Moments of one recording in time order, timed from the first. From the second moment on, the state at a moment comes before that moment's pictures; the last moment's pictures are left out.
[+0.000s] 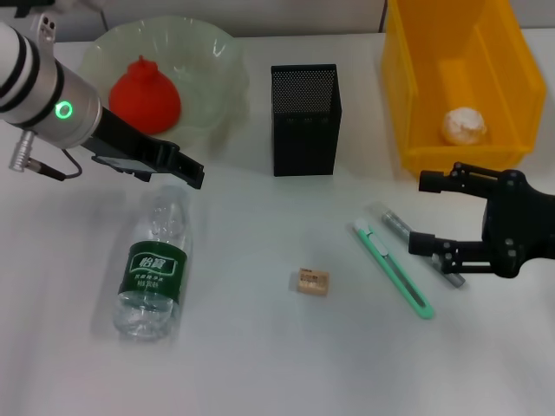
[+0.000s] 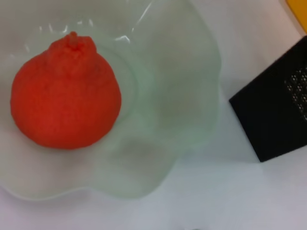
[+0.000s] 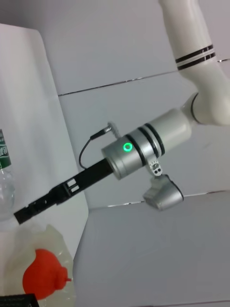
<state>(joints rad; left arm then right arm) -0.73 -2.08 1.19 1.13 2.63 1.47 -2.88 0.31 2.05 -0.90 -0.79 -1.71 -1.73 1.25</state>
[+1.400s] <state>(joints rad) -0.67 -2.07 1.35 1.11 2.62 1.37 -2.76 0.28 2.04 -0.74 -0.73 -1.71 -1.85 1.22</state>
